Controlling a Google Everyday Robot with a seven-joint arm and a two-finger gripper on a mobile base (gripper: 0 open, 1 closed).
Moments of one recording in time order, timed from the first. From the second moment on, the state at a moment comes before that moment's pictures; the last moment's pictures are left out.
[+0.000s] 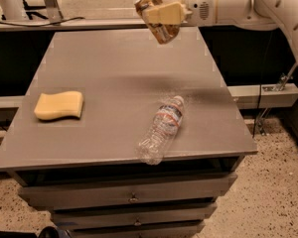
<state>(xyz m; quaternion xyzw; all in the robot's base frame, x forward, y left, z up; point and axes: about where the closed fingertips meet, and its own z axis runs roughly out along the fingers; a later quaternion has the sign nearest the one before) 0.680 -0.024 1.018 -0.43 0.64 0.38 0.51</state>
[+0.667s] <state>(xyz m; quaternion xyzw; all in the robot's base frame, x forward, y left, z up) 0.669 -0.044 1.016 -0.39 0.63 0.40 0.54</state>
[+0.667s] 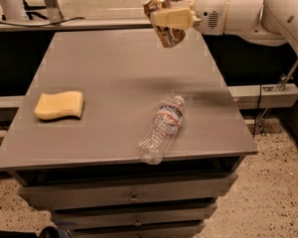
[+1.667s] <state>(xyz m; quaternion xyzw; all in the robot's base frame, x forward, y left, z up) 0.662 -0.036 0.972 -0.30 0.52 0.44 0.66</state>
